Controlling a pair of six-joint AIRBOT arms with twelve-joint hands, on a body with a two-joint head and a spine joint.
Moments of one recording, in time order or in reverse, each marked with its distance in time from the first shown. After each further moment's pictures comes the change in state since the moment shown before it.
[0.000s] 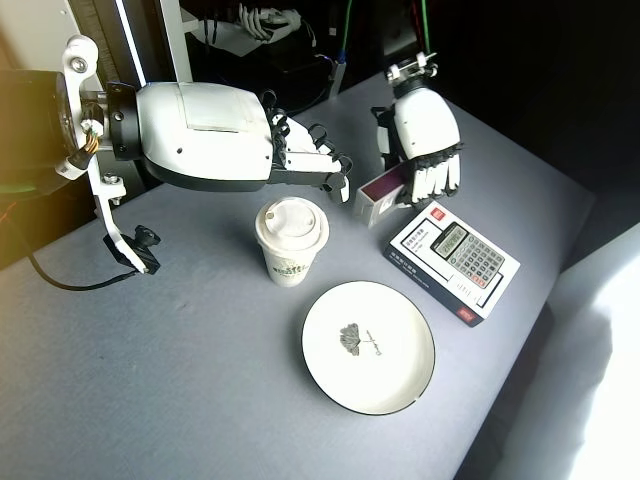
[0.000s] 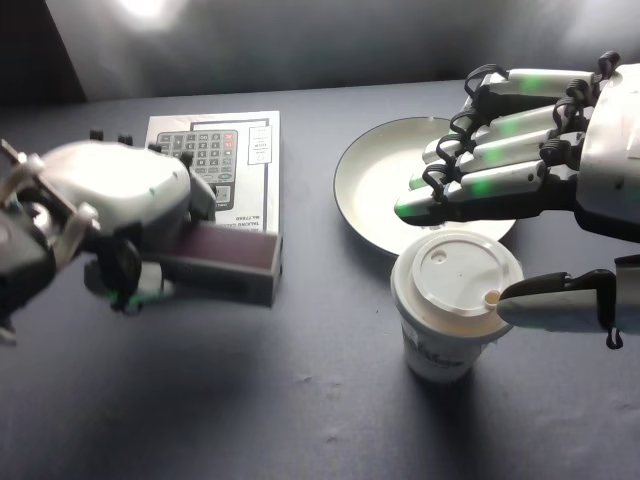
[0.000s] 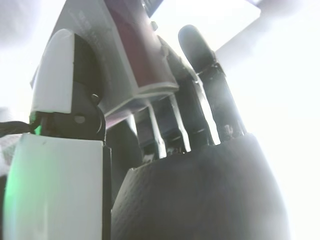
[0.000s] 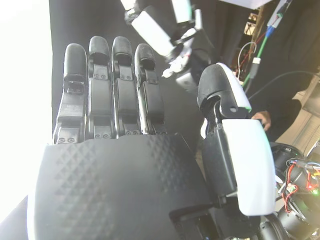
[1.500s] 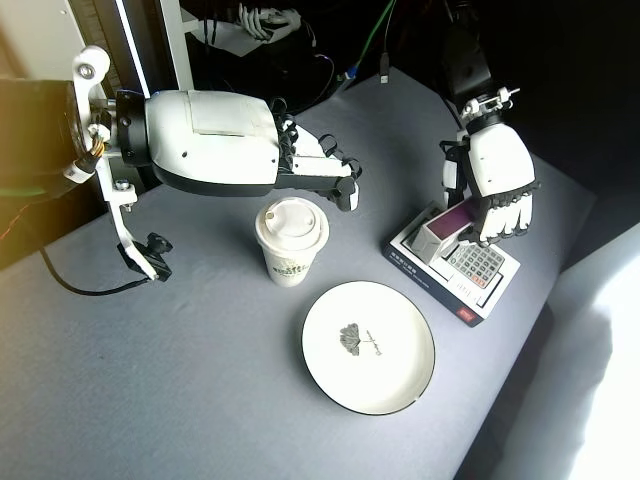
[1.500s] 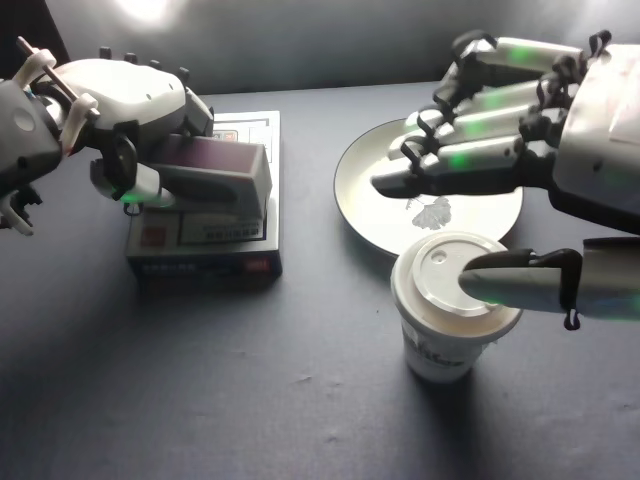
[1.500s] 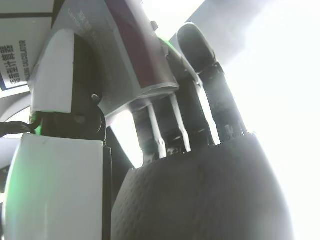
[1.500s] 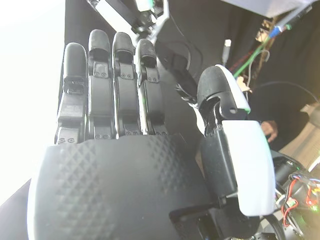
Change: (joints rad) left arm -0.088 -0.184 0.435 0.291 0.294 -0.281; right arm -0.053 -0.045 -0.024 0.278 0.095 -0.264
